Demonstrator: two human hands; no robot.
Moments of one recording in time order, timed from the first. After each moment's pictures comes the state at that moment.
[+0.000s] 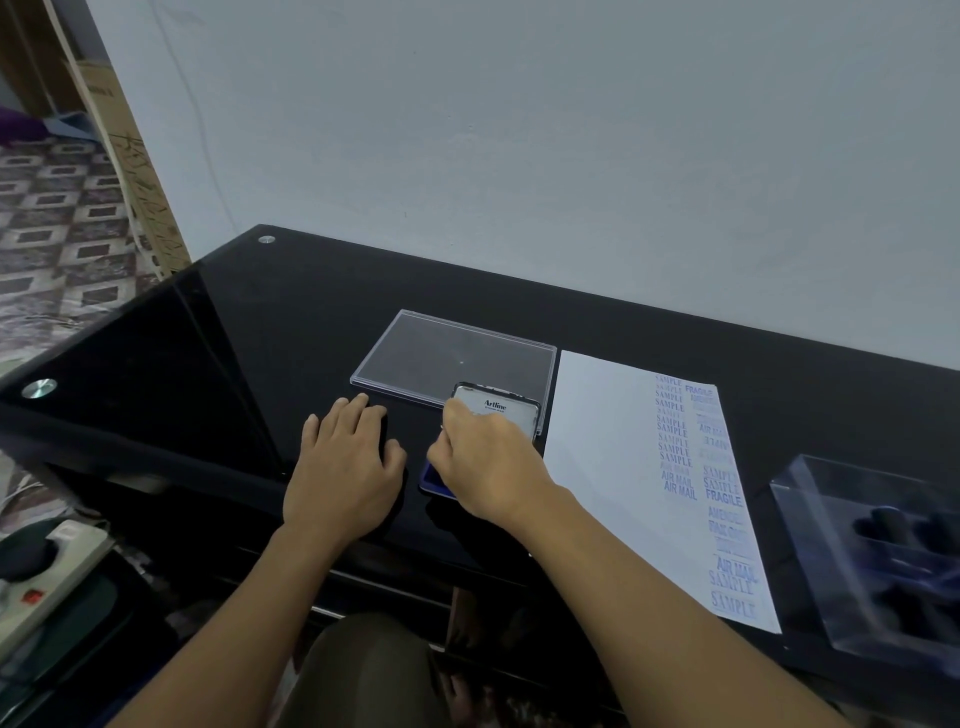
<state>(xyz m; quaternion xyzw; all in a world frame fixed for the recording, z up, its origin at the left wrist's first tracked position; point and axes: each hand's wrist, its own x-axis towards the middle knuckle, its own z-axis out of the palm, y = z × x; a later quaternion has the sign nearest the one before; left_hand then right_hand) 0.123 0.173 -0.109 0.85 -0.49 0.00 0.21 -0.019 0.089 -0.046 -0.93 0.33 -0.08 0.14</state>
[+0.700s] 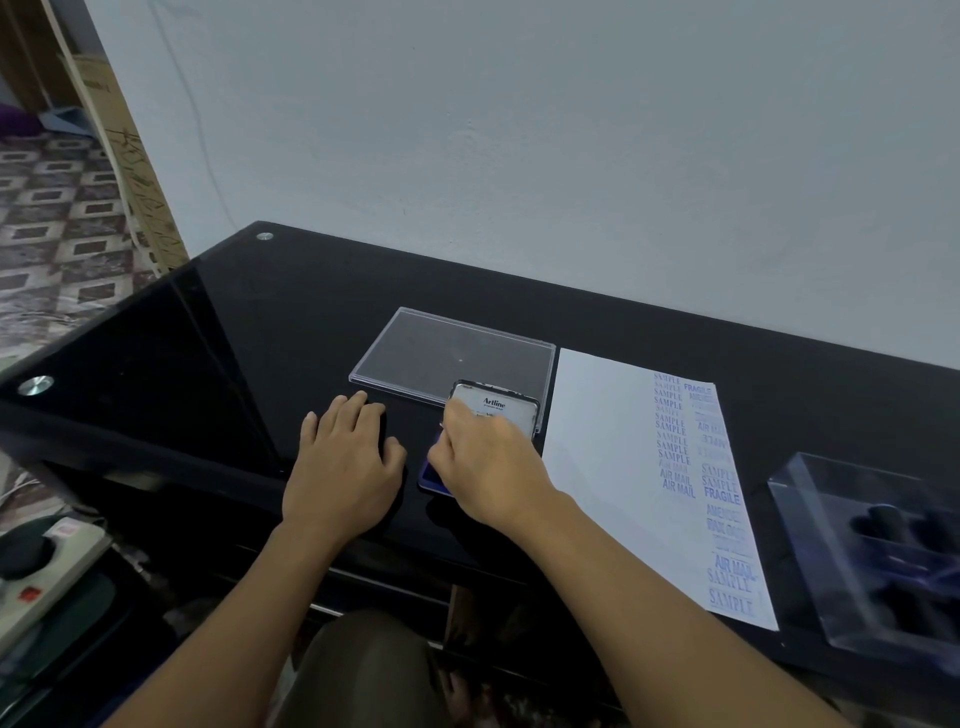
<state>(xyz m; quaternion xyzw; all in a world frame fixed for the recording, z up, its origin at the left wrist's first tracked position) 0.122 0.174 -0.108 0.85 -0.49 0.00 0.21 -0.022 0.089 -0.053 -0.93 0.32 -0.10 0.13</state>
